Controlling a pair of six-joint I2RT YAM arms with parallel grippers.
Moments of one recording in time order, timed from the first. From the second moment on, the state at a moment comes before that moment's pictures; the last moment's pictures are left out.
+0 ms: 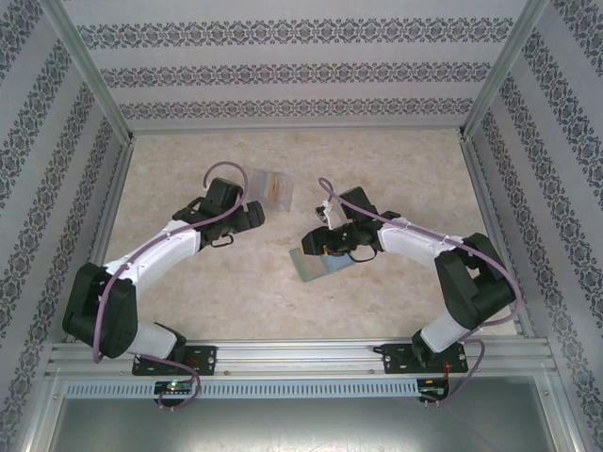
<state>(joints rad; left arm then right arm) -0.38 1.42 0.96 -0.45 -0.09 -0.65 0.52 1.58 0.89 -0.28 -0.70 0.45</state>
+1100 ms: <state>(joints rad) -0.35 2.26 2.09 -1.10 -0.10 -0.34 0.40 1.18 0.79 -0.19 -0.11 0.43</state>
